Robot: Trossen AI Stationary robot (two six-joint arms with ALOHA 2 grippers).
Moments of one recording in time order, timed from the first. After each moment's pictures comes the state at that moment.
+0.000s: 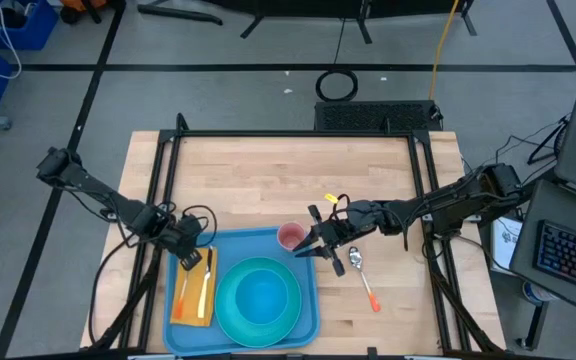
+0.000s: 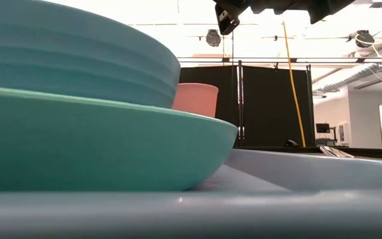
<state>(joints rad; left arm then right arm) -0.50 0.90 0.47 -0.85 -0.03 -1.23 0.19 1.48 0.82 0.51 -0.20 0.02</state>
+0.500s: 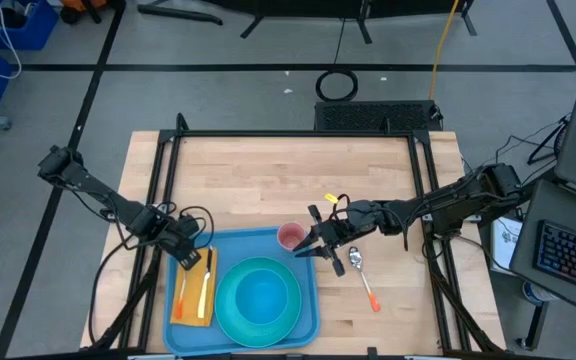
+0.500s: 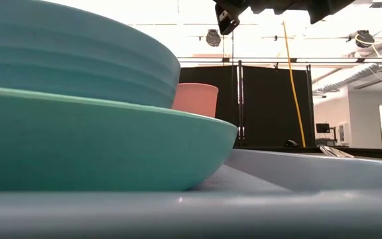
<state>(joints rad) -0.54 0.90 0.47 -0.89 -0.04 -1.31 0.19 1.48 0.82 0.51 -0.20 0.02</state>
